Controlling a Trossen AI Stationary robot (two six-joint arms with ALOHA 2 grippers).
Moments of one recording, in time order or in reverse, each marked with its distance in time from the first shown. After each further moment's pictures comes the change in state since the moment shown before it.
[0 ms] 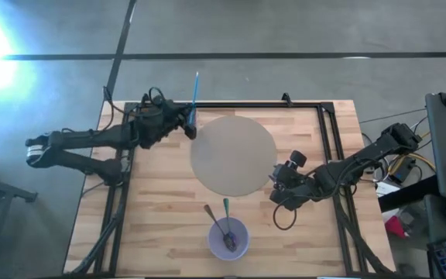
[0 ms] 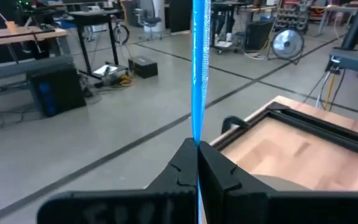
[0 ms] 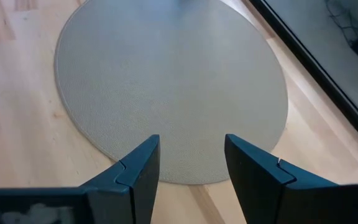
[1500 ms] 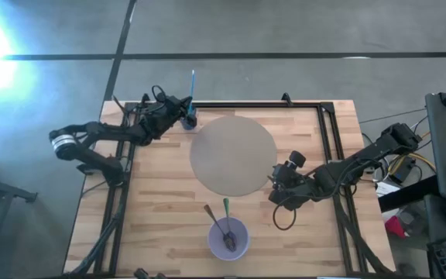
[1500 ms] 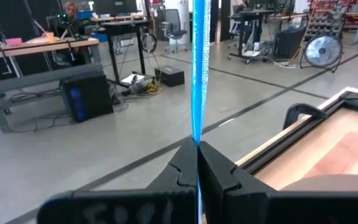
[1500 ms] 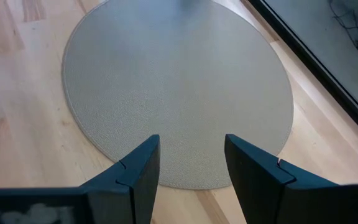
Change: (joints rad) left arm 0.400 0.332 -0.335 0.776 0.285 0.139; right arm 0.000 0.000 0.000 0.033 0.001 0.000
